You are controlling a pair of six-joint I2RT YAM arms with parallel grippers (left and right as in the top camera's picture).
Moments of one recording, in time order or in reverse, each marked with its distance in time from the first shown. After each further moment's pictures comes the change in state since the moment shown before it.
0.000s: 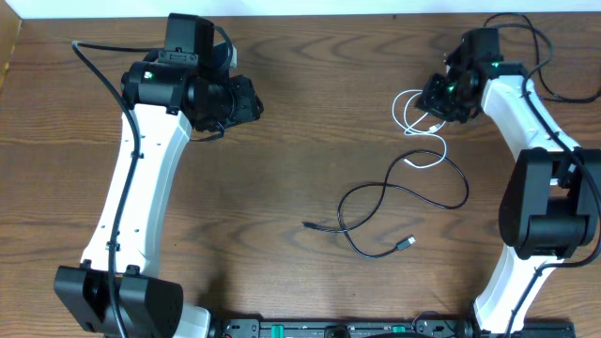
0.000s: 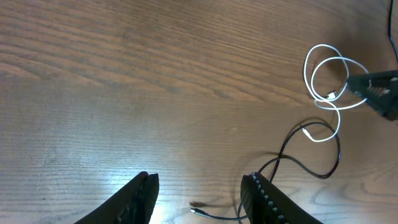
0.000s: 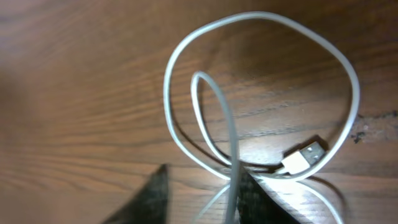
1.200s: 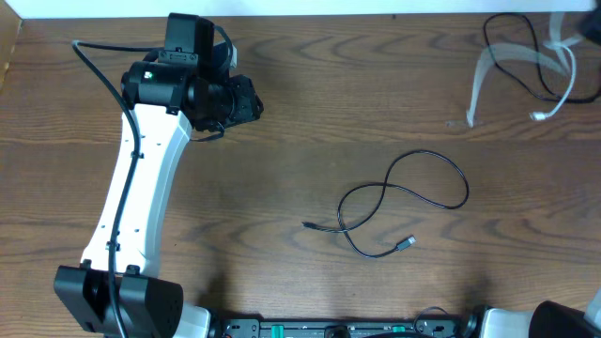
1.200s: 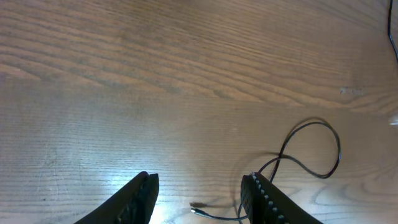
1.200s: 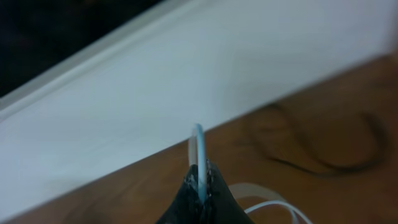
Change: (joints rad) left arm 0.000 0.000 0.000 0.001 0.000 0.003; right arm -0.330 -0.545 0.346 -0.098 0.161 -0.064
